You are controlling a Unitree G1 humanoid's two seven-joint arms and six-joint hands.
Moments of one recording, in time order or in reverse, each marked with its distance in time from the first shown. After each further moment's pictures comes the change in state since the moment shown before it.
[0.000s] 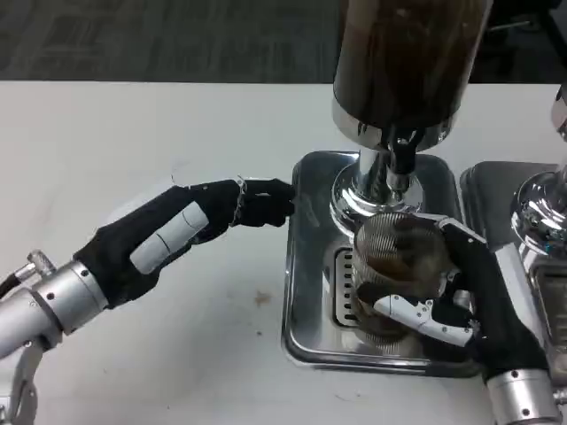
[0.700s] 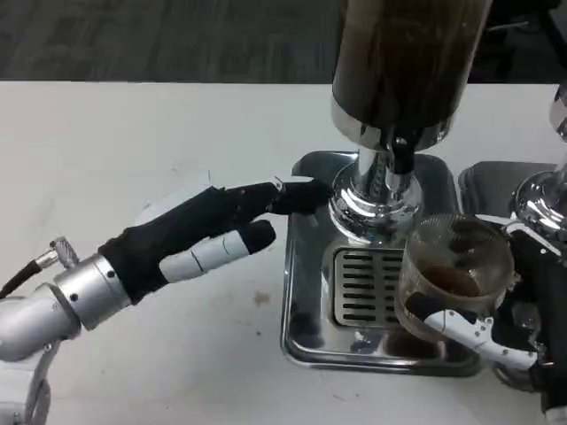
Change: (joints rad) left arm 0.013 0.004 -0.068 -0.082 0.102 -0.193 0.054; right arm 0.230 0.000 -0.109 -0.323 0.037 0.007 0.060
